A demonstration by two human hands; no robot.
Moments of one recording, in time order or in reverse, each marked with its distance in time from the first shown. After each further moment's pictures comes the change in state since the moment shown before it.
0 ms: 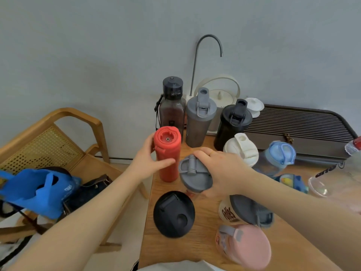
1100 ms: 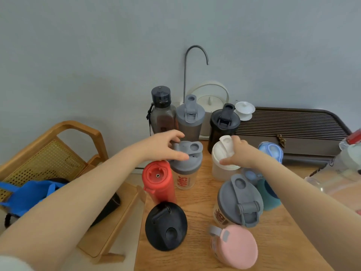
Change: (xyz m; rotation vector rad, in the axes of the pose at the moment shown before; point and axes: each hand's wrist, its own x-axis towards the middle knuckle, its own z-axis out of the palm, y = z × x) left_hand 0.042 0.080 0.016 0.517 -0.448 -0.073; right_hand -0.005 0.090 0.009 0.545 -0.113 0.685
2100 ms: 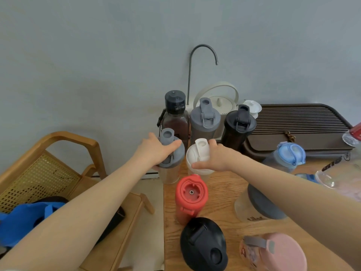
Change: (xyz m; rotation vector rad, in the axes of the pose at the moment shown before) left_hand 0.023 -0.074 -0.029 -0.100 0.280 -0.432; right_hand 0.019 -0.112 0.038 -0.112 -0.051 0.002
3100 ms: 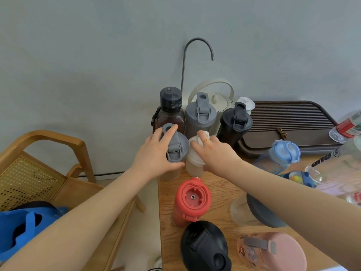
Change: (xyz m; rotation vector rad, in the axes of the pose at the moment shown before) left_hand 0.002 -0.015 0.015 0.283 0.108 0.629; right_hand 0.000 -0.007 0.009 -0.578 0.307 -0.281
